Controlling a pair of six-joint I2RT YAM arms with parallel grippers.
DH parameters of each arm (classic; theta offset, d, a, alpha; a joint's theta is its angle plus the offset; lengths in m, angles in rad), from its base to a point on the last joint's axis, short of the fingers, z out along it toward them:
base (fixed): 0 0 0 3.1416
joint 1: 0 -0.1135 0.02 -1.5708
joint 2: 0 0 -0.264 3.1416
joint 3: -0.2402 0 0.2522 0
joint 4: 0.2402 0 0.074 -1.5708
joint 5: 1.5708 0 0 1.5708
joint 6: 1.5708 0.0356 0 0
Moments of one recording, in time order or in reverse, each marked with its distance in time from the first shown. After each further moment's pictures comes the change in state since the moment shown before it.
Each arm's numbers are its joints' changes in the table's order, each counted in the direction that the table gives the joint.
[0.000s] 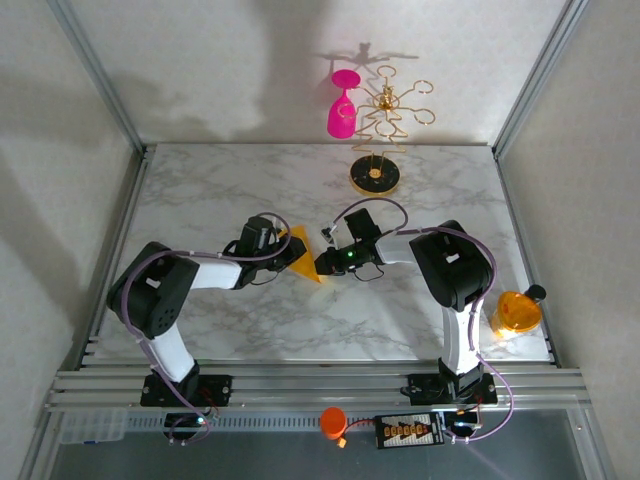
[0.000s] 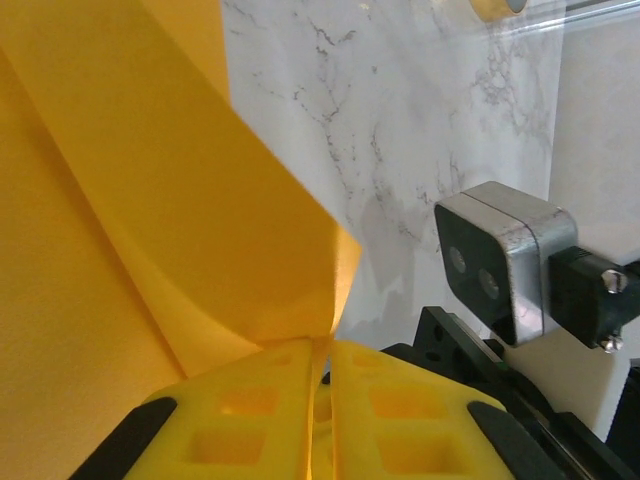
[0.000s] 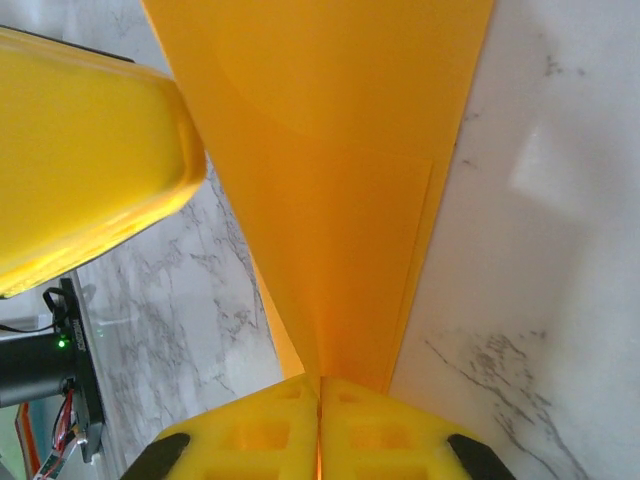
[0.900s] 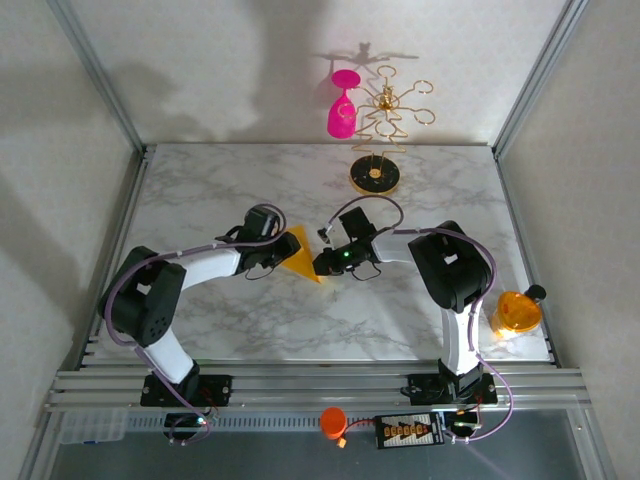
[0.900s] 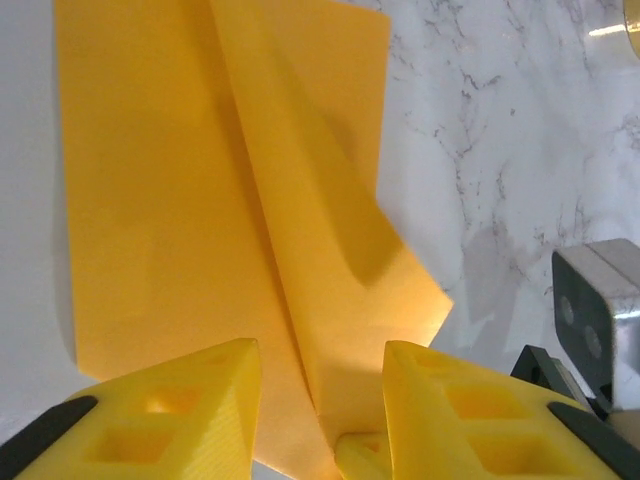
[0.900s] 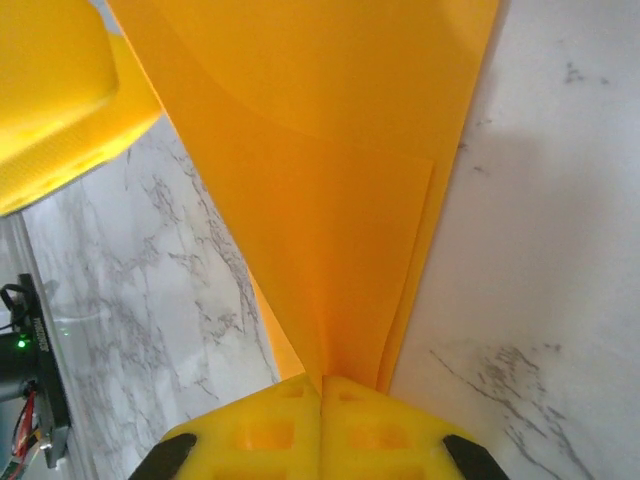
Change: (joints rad) left arm 0.002 0.068 -0.138 0.447 -0.178 0.027; right arm -0.023 0.003 -0.037 0.073 0.063 -0.041
